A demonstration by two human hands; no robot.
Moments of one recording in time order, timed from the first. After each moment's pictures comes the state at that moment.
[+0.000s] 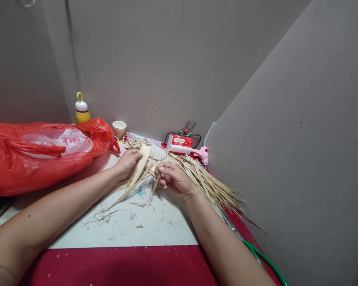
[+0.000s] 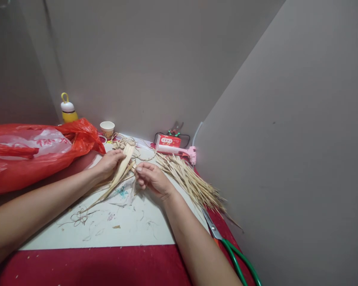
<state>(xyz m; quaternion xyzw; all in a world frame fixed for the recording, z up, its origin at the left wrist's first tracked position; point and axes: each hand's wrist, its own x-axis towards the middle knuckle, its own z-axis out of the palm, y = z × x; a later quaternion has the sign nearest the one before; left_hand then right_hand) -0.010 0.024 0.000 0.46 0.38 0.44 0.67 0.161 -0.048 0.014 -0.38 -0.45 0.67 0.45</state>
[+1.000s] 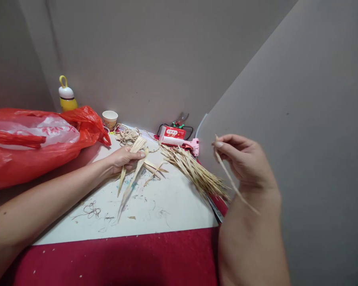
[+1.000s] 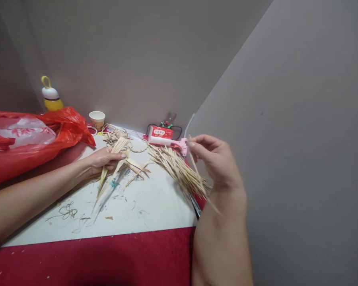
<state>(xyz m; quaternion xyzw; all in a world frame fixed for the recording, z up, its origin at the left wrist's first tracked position) -0.008 0.016 0.007 0.46 0.32 0.29 0.77 0.274 -0.089 0.100 -0.58 -0.57 0.22 0.54</state>
